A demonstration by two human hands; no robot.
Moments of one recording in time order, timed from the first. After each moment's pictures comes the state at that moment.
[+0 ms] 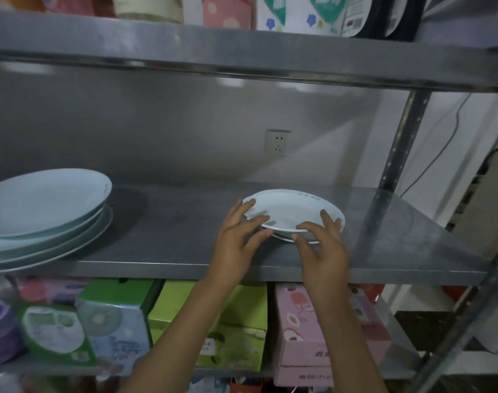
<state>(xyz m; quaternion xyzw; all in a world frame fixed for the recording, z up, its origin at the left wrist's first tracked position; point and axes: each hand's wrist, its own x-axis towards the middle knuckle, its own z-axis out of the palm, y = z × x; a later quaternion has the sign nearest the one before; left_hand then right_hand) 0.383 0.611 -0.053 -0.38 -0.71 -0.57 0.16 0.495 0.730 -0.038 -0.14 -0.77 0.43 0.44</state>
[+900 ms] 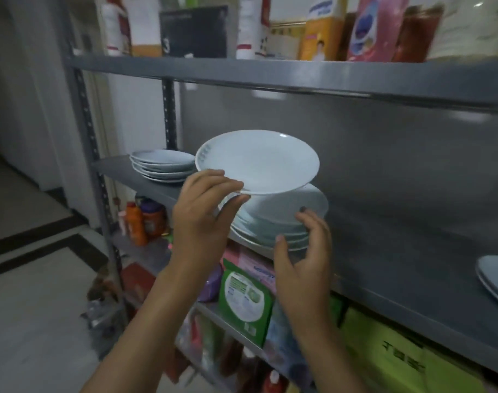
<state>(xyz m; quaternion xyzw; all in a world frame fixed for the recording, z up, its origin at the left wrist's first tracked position) 0.400 0.235 0.030 -0.17 -0.72 -0.32 0.59 0.415 0.388 -0.012 0.14 -0.74 0.53 0.39</state>
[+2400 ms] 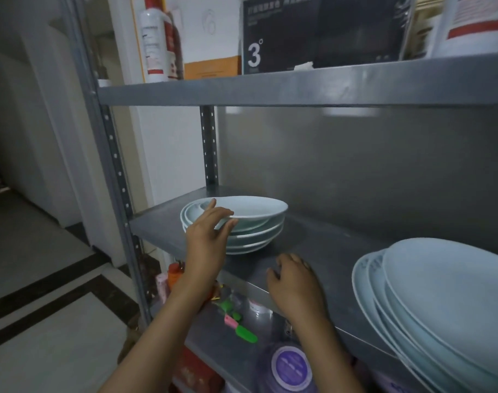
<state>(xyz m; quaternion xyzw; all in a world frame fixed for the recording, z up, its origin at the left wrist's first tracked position) 0.121 -0.044 -0.004 -0.05 -0.79 -0.44 0.42 0.123 0.126 -0.054 0.07 -0.94 0.26 0.19</state>
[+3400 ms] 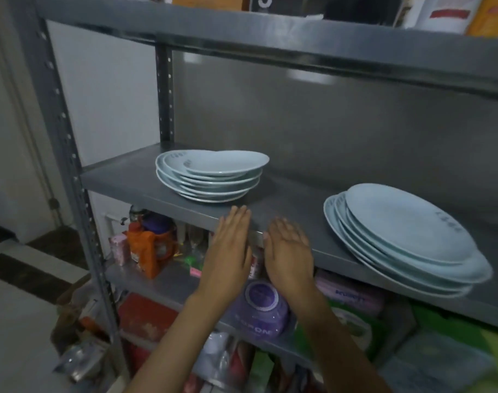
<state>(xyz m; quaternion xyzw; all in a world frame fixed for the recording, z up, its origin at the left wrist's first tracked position) 0.195 -0.025 -0.094 -0.25 -0.86 -0.33 0.31 0.190 0.121 -0.091 0.04 -0.95 0.05 0.32</state>
